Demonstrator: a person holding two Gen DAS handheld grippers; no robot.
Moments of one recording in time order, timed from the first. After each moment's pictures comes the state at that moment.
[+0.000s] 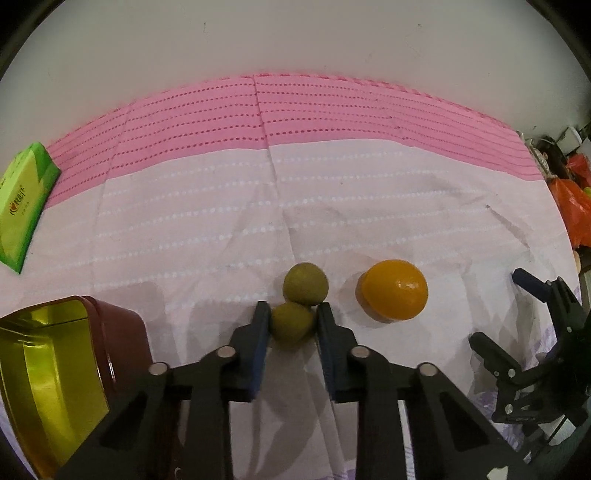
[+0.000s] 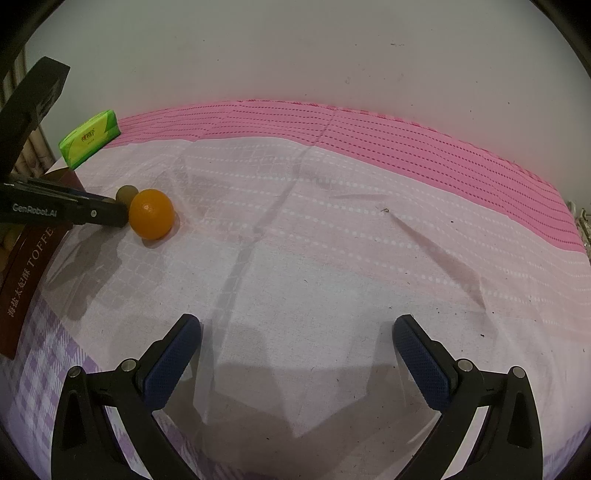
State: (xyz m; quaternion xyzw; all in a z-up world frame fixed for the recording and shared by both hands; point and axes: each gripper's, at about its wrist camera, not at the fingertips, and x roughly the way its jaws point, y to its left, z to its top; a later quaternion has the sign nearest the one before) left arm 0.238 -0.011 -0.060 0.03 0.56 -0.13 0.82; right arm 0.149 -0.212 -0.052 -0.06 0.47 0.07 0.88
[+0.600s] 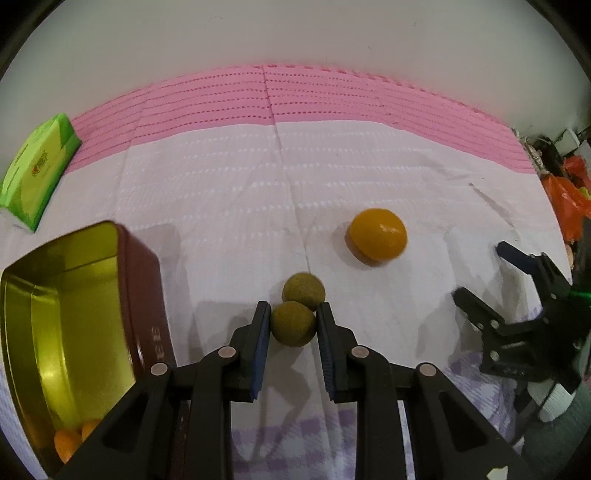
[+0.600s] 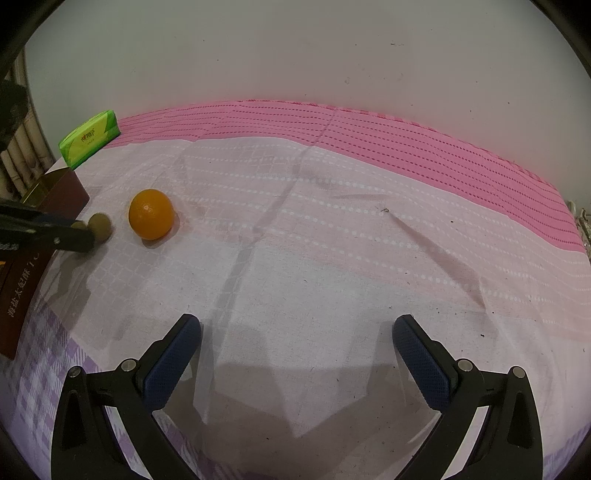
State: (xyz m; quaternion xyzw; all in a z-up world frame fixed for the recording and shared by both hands) left arm 0.201 0.003 -0.049 0.02 0.57 -0.13 0.81; right arm 0.150 -0.213 -0.052 -0.06 0.47 0.07 0.88
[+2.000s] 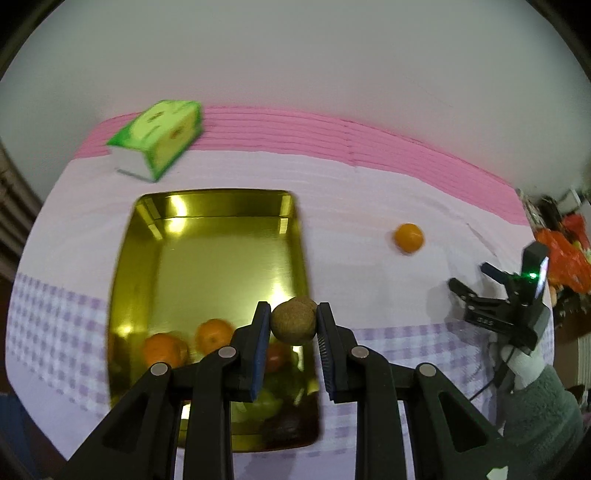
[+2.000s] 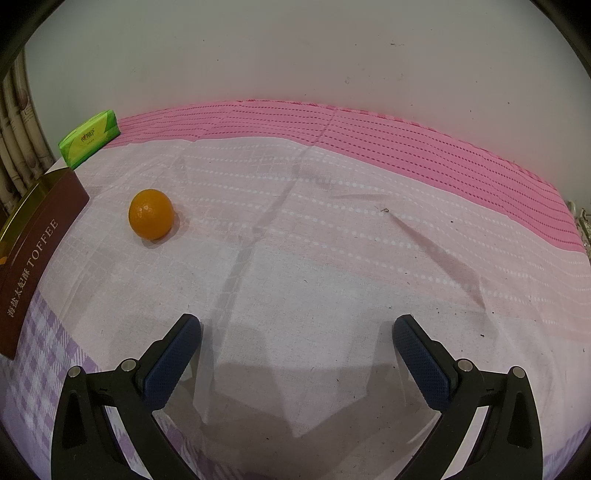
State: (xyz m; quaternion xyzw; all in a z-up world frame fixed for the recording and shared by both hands) left arm 0.117 0.112 0.030 -0.06 0.52 -0.05 0.85; right arm 0.152 -0.213 -0.052 -0.06 0.47 0.07 0.88
